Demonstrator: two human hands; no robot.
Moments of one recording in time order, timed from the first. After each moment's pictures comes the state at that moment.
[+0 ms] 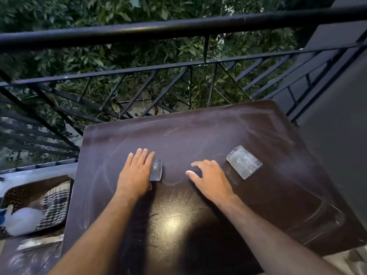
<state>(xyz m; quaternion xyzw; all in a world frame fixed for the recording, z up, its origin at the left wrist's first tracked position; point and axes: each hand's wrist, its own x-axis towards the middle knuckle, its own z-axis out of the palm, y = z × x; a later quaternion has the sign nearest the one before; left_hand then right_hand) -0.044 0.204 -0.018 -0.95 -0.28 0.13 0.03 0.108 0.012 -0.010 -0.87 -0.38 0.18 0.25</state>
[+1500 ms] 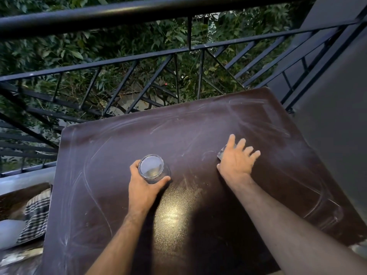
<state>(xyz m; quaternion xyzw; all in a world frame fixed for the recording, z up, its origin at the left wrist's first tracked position) -0.008 0.140 -0.056 -0.72 -0.49 -0.17 -0.46 0.207 -0.003 -0.055 -0.98 -0.16 0.06 -0.08</state>
